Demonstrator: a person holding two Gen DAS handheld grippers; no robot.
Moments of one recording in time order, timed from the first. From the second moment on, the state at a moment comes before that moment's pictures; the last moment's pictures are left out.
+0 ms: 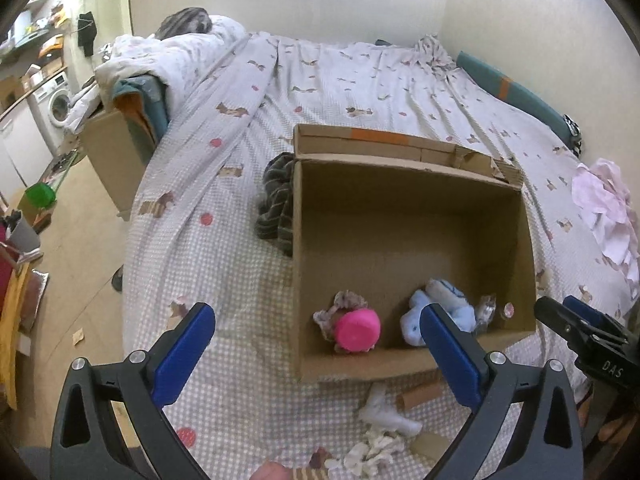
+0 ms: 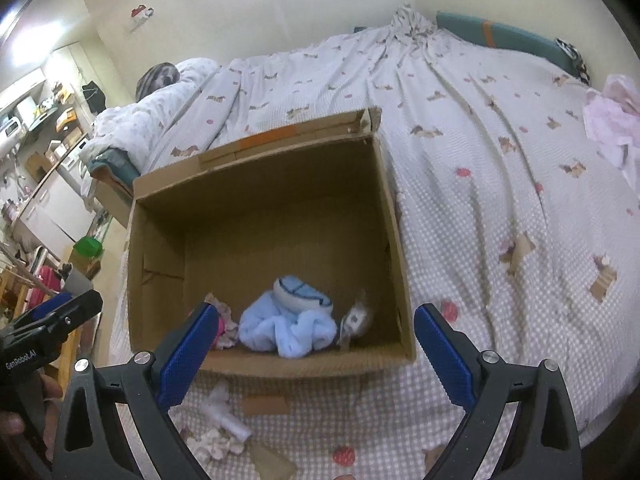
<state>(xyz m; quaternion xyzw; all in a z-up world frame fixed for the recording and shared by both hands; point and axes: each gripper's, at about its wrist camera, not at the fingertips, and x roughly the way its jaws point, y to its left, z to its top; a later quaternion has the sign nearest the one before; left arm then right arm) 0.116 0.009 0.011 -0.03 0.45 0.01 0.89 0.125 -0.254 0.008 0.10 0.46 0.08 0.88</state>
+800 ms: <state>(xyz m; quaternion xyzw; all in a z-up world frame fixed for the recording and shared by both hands) 0.058 0.019 -0.039 -0.06 0.53 0.03 0.84 0.064 -0.226 -0.034 0.08 0.55 0.14 0.82</state>
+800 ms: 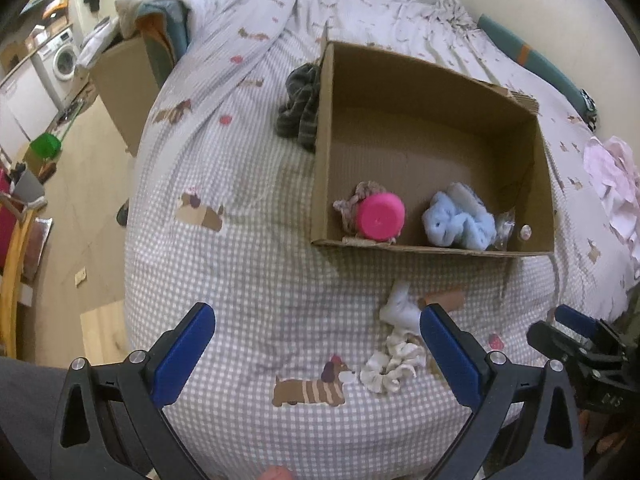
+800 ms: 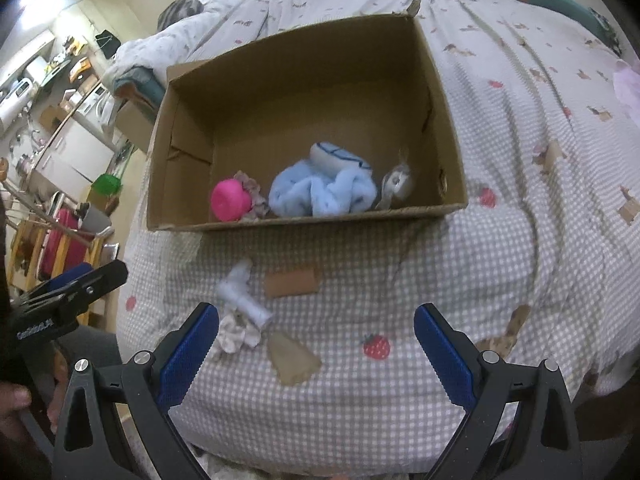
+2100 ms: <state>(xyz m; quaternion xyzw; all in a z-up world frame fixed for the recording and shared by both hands) 0.068 0.016 -0.088 -0.07 0.61 0.02 0.79 0.062 -0.181 -0.065 0.01 0.60 0.23 0.76</state>
